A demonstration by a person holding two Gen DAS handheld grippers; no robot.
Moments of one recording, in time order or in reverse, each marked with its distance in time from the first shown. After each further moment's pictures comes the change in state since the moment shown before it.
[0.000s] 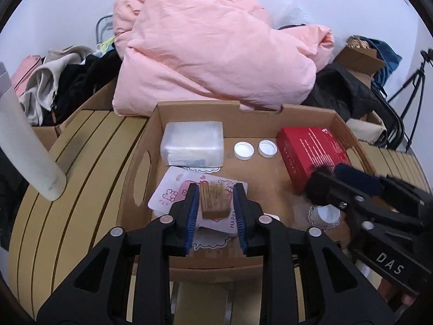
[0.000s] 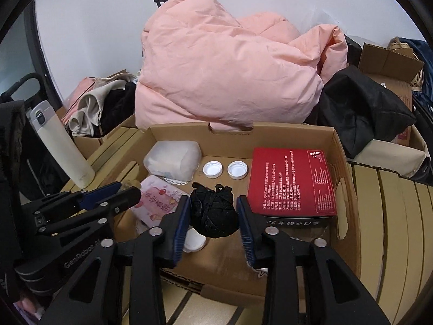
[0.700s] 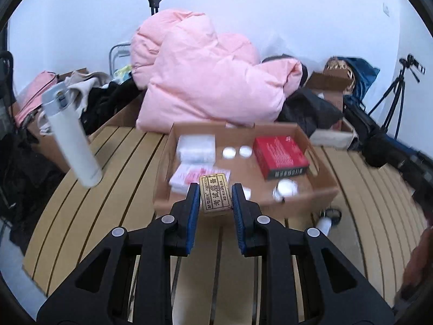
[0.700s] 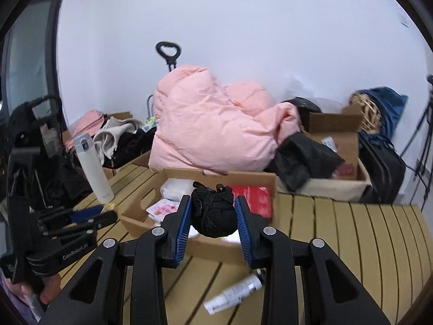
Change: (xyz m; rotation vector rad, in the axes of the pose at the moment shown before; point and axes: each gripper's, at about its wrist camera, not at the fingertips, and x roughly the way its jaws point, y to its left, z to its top) left arm -0.127 -0.006 -0.030 -0.008 -0.134 -0.013; right arm -0.177 0.022 -0.026 -0.077 -0.271 -0.085
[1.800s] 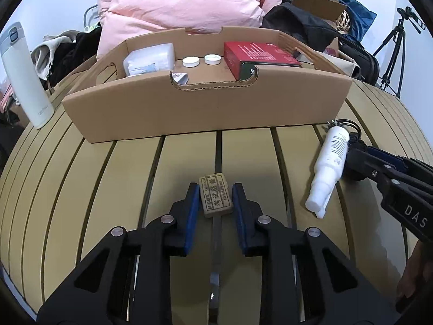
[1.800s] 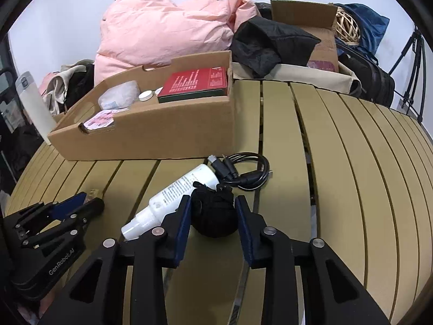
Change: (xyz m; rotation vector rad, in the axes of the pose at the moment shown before) left arm 0.086 -0.063 -0.118 0.069 0.207 -0.004; right arm 0.065 -0.062 -0.139 0.149 0.339 -0.134
